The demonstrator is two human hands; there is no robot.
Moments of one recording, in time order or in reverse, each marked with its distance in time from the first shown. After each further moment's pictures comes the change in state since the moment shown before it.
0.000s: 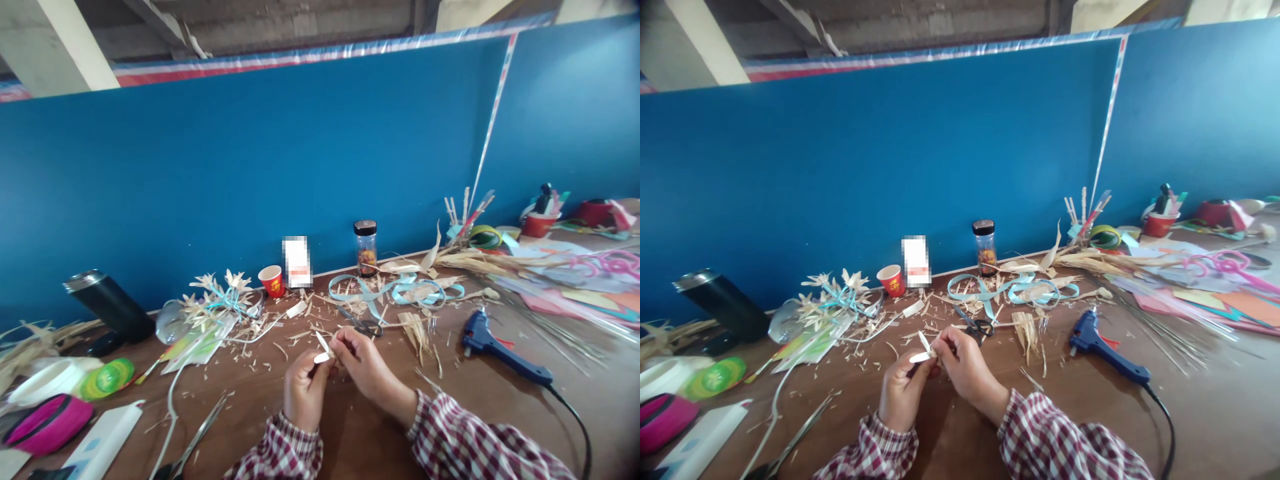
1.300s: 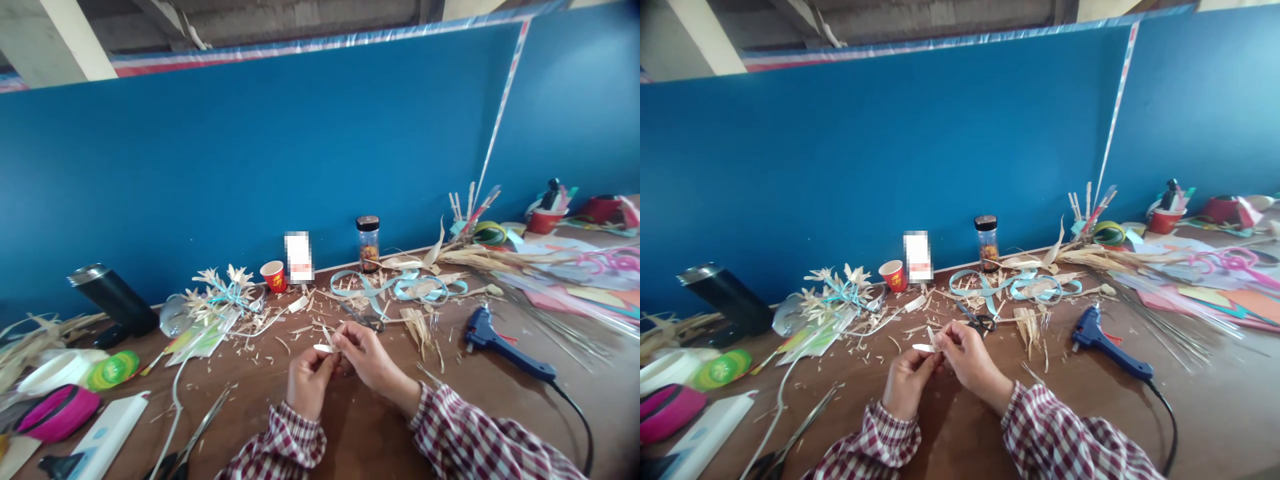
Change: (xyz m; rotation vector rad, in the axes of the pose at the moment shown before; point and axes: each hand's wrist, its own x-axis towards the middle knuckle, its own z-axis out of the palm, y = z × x) left_hand 0.003 0.009 0.003 -0.196 -0.010 -0.301; right_hand 0.001 0.007 -0.001 0.256 -0.063 0.125
